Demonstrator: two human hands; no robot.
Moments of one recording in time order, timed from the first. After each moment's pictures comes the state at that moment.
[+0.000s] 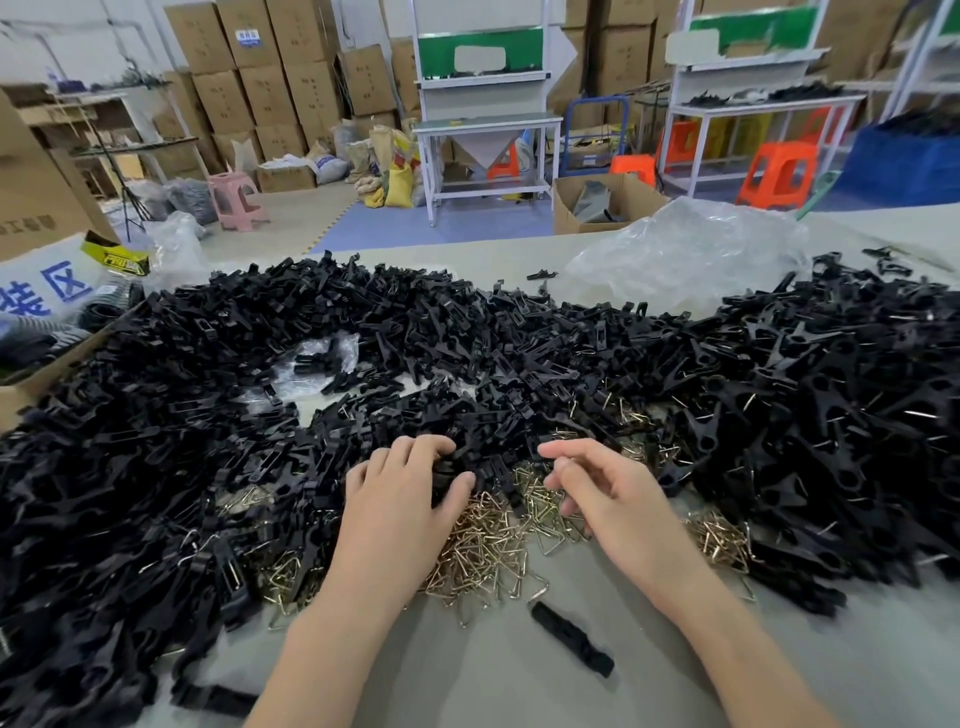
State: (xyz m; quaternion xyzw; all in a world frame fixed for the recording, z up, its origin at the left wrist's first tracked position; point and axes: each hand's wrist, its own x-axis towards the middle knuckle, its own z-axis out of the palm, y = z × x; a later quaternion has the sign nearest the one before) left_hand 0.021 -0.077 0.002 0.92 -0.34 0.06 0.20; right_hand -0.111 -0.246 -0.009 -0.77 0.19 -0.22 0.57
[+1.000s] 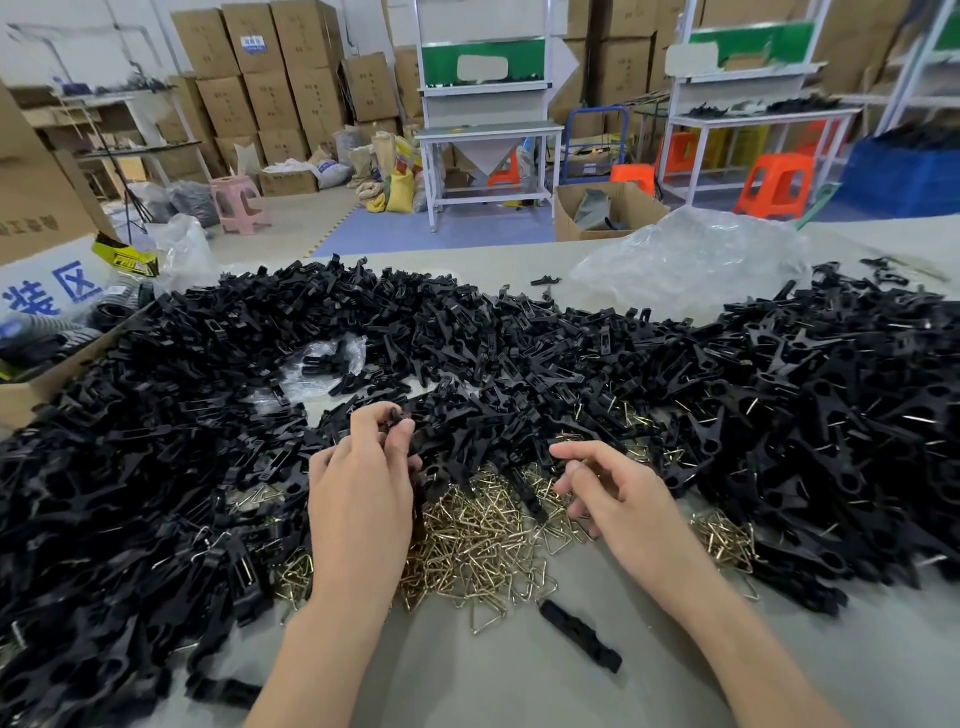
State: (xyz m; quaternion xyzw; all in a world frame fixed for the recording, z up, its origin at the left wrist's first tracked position) left_hand 0.024 -0.062 0.015 0.85 -0.28 0.20 0.39; right_hand -0.114 -0.247 -0.012 -0.78 0.19 -0.23 0.55
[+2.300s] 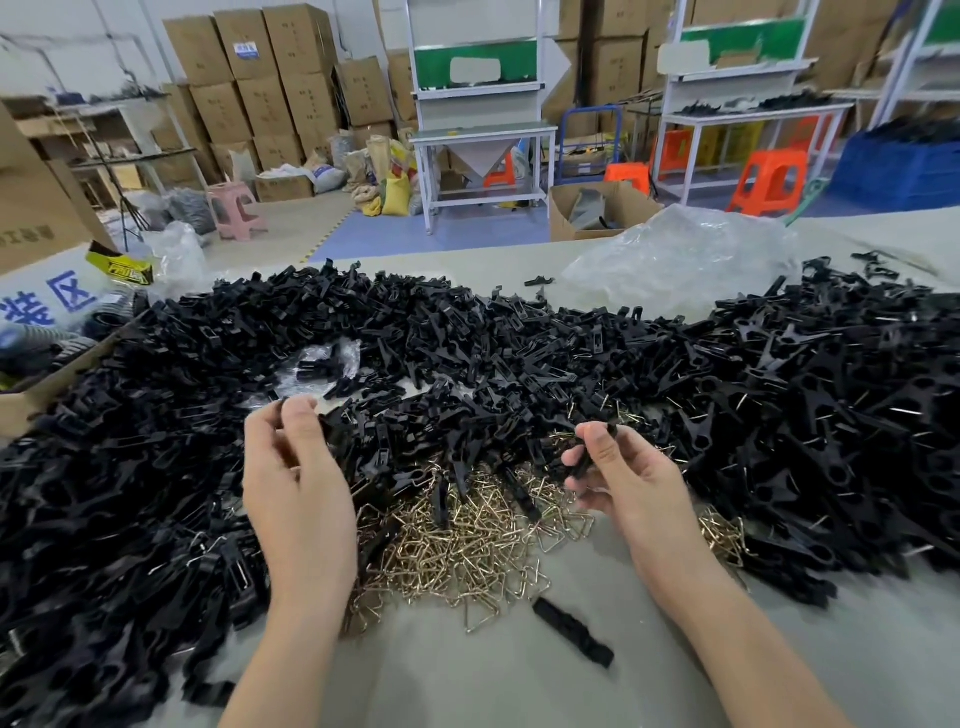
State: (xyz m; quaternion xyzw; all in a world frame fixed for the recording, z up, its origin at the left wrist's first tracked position) left_hand 0.026 -0.049 0.033 0.72 -0.11 0.22 0.65; right_hand -0.112 -0.243 0.002 -0.55 0.20 -0.31 0.75
